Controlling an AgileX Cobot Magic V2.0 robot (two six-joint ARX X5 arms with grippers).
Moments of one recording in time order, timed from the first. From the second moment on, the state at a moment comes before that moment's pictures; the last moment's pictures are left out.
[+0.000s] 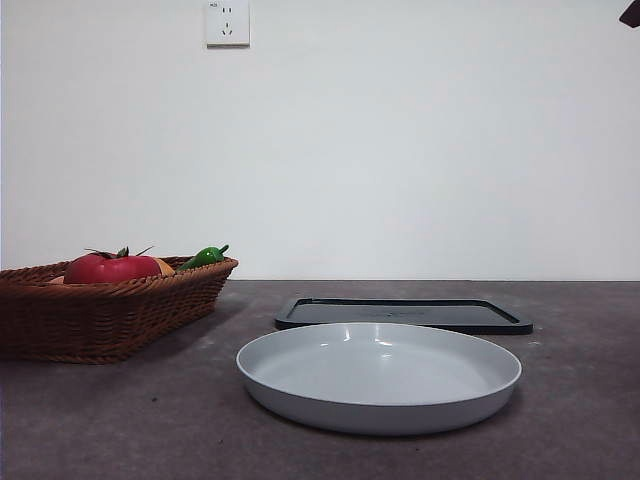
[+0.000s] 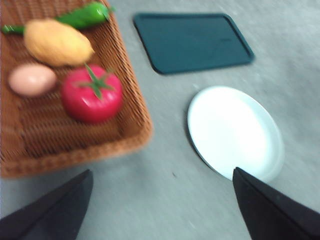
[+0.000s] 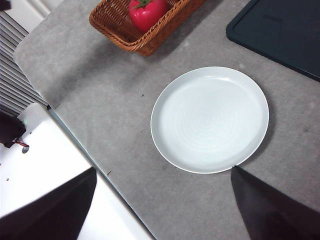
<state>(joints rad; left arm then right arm) -0.12 0.71 0.90 -0.86 0.40 -0.01 0.35 0.77 0.97 -0.97 -0.55 0.00</state>
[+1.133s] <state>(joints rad) -0.16 1.42 0.90 -0.21 0.31 0.19 0.35 0.77 0.97 -0.98 -0.55 0.00</state>
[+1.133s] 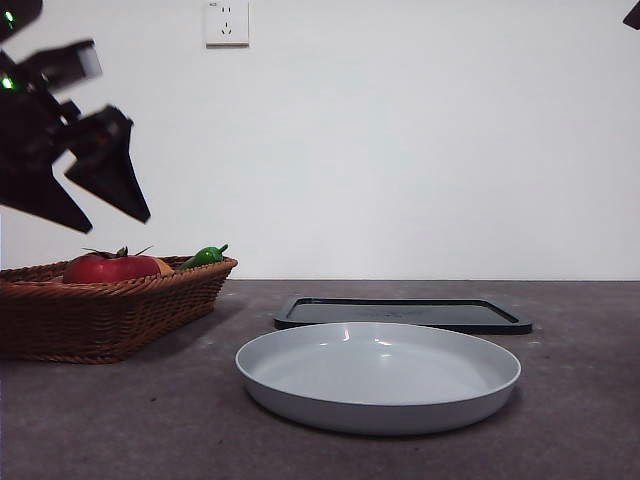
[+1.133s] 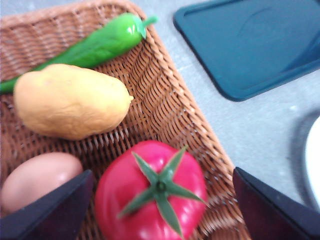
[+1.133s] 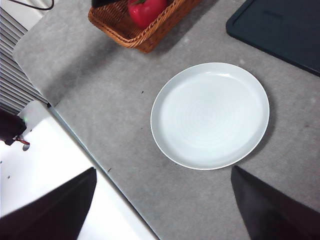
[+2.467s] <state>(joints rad) -0.16 1.58 0.91 -0.14 0.31 0.21 0.35 0.77 0.97 -0.98 -0.55 0.00</state>
